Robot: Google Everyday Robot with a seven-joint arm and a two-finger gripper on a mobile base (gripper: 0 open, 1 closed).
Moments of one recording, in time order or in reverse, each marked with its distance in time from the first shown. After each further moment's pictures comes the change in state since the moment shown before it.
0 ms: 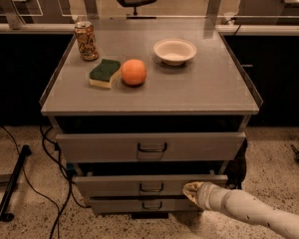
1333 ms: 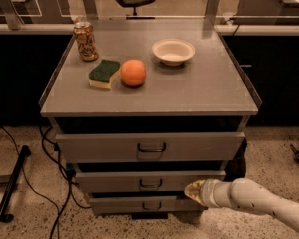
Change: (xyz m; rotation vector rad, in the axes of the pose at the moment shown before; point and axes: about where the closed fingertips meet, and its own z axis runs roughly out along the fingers) arm -0.003 -0.001 -0.017 -0.135 0.016 0.086
